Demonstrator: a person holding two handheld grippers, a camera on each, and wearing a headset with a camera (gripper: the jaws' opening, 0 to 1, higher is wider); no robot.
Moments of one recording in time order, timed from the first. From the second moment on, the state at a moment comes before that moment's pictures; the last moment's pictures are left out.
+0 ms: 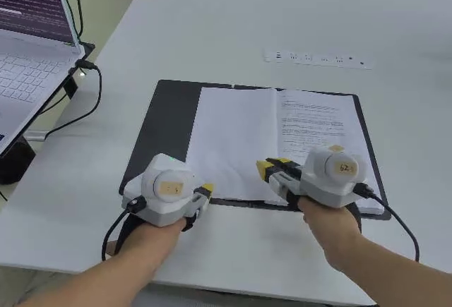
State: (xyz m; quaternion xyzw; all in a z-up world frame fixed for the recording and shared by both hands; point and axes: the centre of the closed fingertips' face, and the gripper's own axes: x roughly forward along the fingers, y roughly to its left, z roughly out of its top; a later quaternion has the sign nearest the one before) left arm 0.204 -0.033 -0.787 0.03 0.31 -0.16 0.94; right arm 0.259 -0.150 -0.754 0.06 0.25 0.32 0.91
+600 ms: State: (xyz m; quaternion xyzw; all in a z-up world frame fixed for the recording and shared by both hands) left arm 0.204 -0.031 -0.789 0.04 0.27 -0.15 0.95; right arm 0.314 -0.157 -0.770 0.05 0.26 0.33 0.91
